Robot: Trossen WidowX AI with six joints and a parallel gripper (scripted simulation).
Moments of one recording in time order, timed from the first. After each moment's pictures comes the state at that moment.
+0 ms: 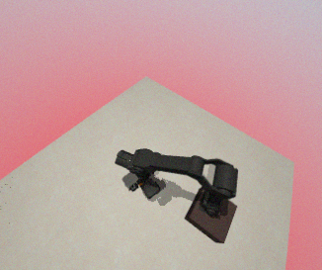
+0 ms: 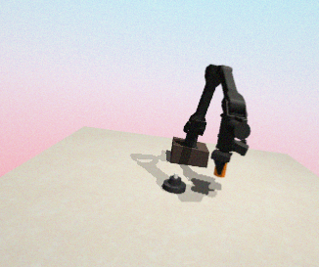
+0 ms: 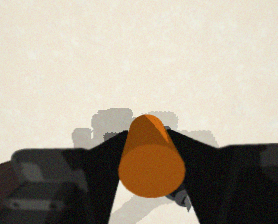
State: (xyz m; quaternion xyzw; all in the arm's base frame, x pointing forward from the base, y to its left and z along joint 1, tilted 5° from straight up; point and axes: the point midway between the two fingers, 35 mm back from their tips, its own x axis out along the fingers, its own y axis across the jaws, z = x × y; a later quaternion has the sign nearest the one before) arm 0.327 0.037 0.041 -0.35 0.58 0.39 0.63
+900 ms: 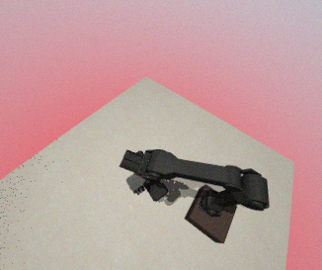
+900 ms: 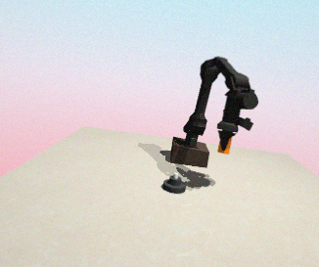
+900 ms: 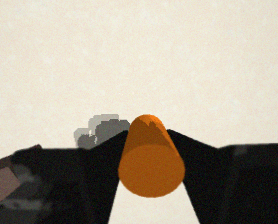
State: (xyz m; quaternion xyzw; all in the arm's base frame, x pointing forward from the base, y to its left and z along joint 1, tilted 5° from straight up) arm 0.307 0.039 0.124 -0.40 0.55 0.33 0.66
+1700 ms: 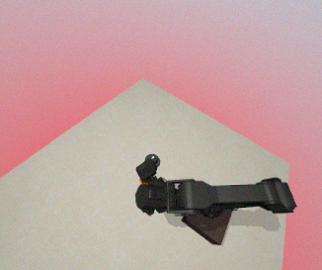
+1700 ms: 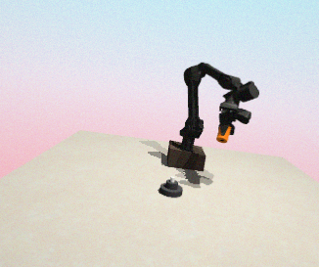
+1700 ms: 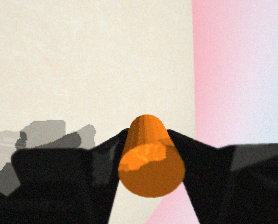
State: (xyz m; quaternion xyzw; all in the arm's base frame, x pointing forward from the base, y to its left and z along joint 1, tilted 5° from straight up) arm 0.274 0.048 0.171 -0.53 0.43 0.15 0.72
